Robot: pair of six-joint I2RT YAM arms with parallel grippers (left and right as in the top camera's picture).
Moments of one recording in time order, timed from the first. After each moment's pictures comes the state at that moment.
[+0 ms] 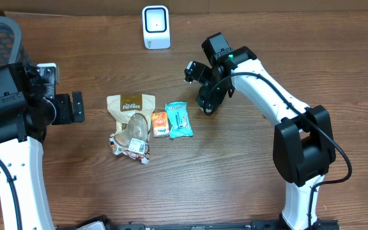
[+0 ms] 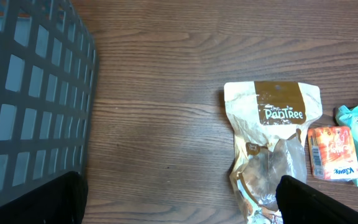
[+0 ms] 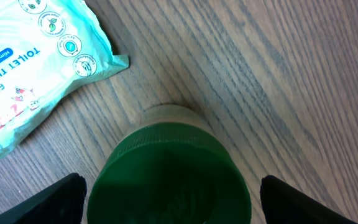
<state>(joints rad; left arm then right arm) 0.32 1.29 1.32 -1.02 0.11 0.20 0.43 2.09 1.71 -0.95 -0.11 -0.67</state>
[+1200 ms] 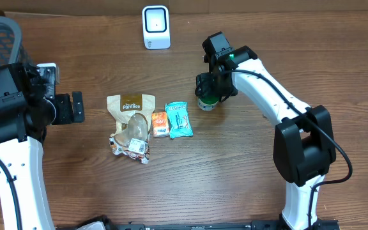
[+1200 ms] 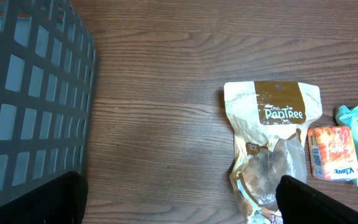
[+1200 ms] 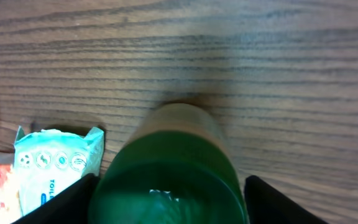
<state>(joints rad) 0.32 1.29 1.32 -1.02 0.11 0.20 0.43 2.09 1.71 -0.95 -0.07 0.32</state>
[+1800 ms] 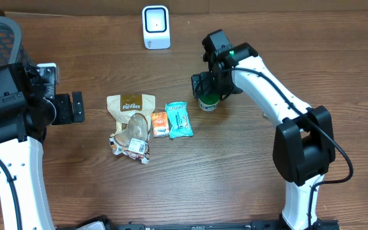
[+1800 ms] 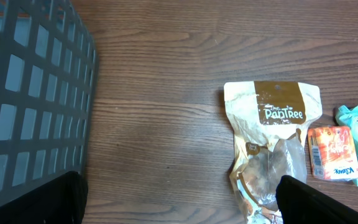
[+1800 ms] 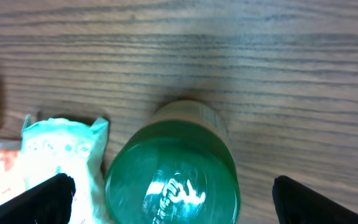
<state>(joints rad) 0.32 1.29 1.32 -1.02 0.11 0.20 0.43 2.09 1.78 -1.03 -0.07 0.27</state>
